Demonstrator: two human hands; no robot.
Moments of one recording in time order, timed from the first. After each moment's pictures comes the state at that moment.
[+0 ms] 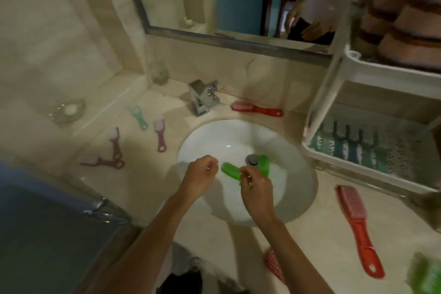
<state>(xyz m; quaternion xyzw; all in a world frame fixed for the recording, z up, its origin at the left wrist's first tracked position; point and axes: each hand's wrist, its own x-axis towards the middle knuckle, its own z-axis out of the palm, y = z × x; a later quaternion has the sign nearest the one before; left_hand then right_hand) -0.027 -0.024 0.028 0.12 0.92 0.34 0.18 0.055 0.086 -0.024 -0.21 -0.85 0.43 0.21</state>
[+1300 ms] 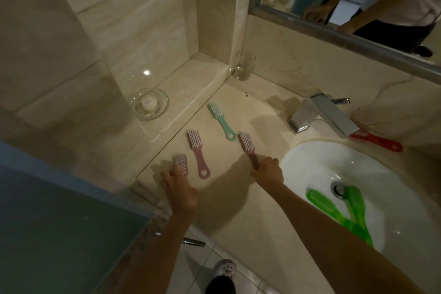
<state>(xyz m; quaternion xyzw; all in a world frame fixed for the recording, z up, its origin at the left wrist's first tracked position) -0.226 -0.279 -0.071 -0.13 0.95 0.29 0.05 -0.221 -0.092 -0.052 -0.33 -0.89 0.25 -0.18</state>
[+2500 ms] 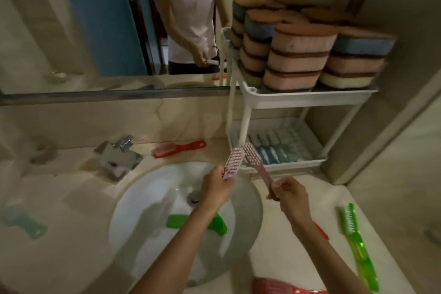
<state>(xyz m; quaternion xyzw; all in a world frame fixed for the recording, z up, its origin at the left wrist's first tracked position) -0.020 0.114 0.051 0.30 0.79 0.42 0.32 0.133 0.181 0.038 -0.56 -0.59 0.48 0.32</state>
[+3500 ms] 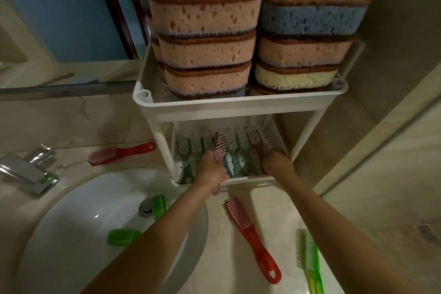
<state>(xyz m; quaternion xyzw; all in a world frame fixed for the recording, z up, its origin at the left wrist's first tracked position) 0.044 0.301 0.024 0.19 0.79 0.42 0.40 0.155 0.401 0.018 -0.60 -0.75 0.28 -0.04</state>
